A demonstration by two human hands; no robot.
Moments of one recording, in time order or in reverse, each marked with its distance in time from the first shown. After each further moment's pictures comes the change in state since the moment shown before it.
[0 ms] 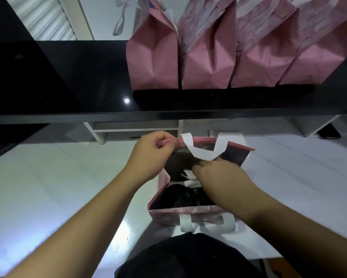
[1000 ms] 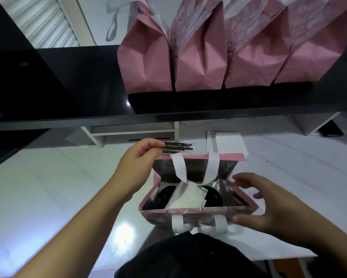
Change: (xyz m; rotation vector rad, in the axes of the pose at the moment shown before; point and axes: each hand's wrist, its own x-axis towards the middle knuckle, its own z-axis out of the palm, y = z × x) left_hand -0.024 0.007 -0.004 -0.135 0.026 -0.149; right_hand -0.111 0.070 -0.012 0.690 -0.071 0.251
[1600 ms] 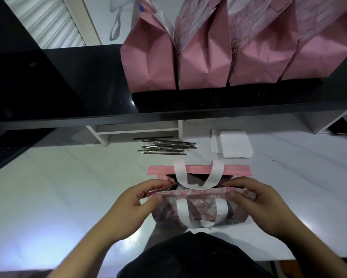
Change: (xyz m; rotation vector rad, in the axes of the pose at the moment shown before) left_hand -0.064 -0.054 -0.024 0.186 -0.322 0.081; right_hand 0.032 0.027 0.049 0.467 0.204 -0.061
